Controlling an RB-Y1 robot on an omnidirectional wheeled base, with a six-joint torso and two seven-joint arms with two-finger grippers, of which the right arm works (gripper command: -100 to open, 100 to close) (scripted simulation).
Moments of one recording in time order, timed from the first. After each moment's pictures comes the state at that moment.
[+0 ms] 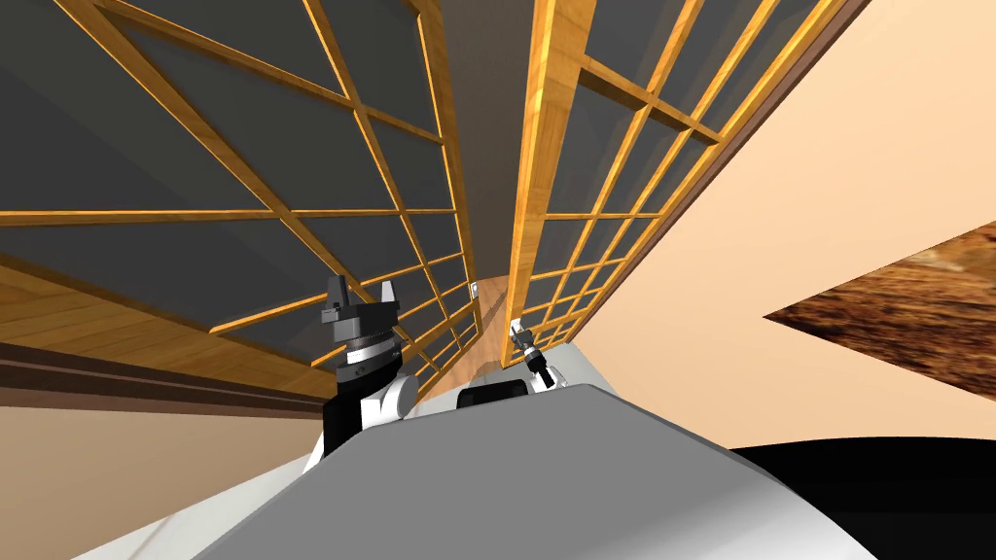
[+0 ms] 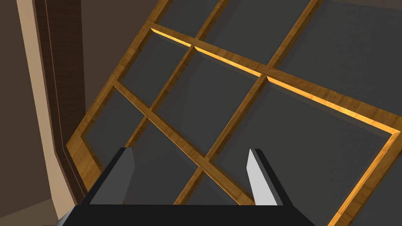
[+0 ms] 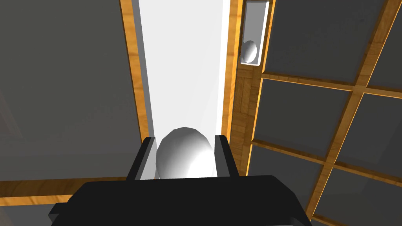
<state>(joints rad) 0.01 0.00 -0.06 -0.81 0.39 -0.80 1.31</state>
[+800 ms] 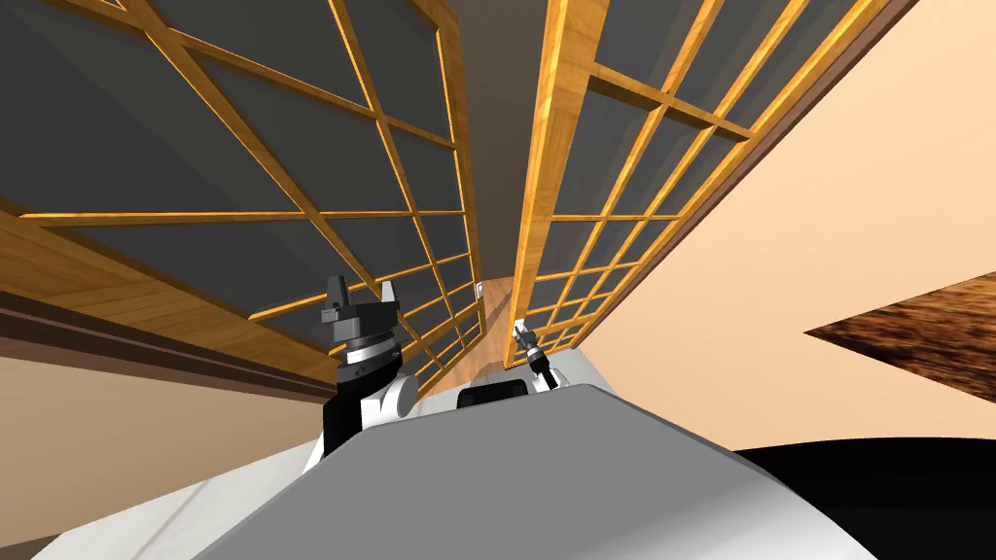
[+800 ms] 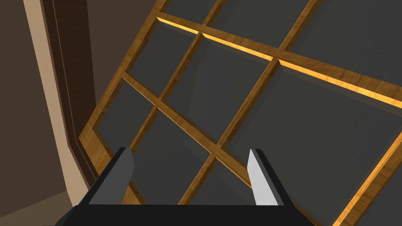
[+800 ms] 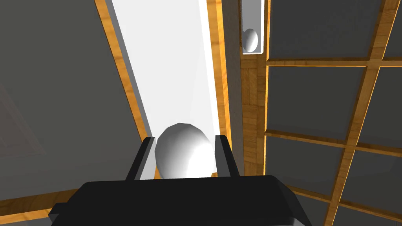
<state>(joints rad) 0.03 -0.01 -0.06 -0.83 0.33 -0.80 1.20</state>
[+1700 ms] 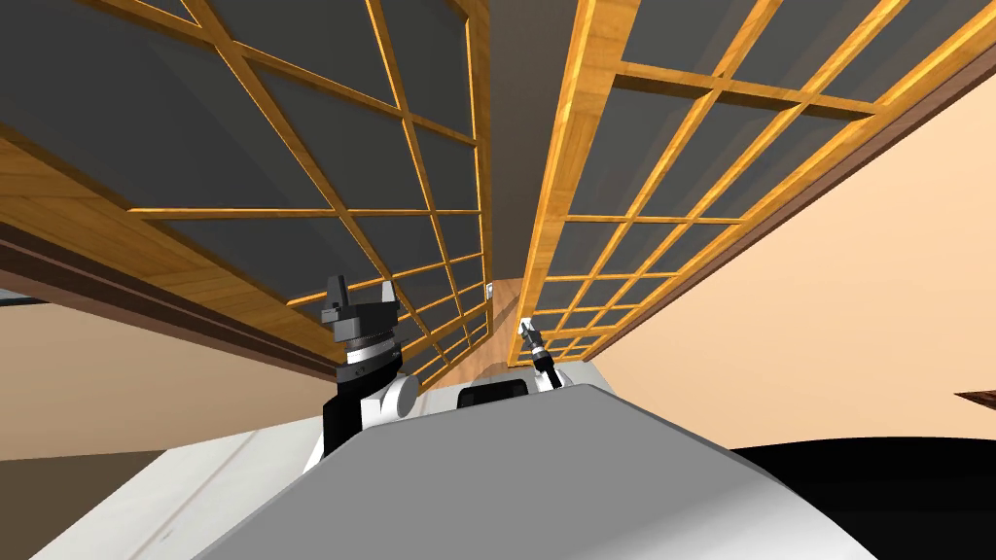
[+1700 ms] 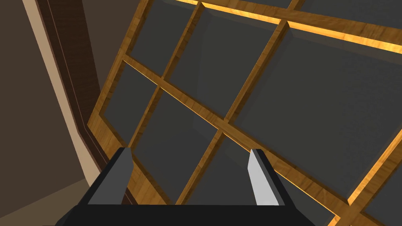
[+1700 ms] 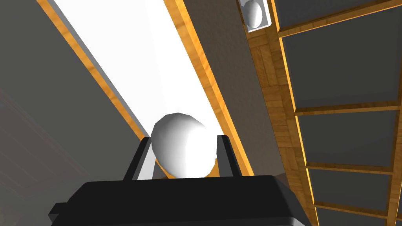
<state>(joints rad) 0.02 -0.03 -0.09 -0.79 0.20 -0.85 0.99</state>
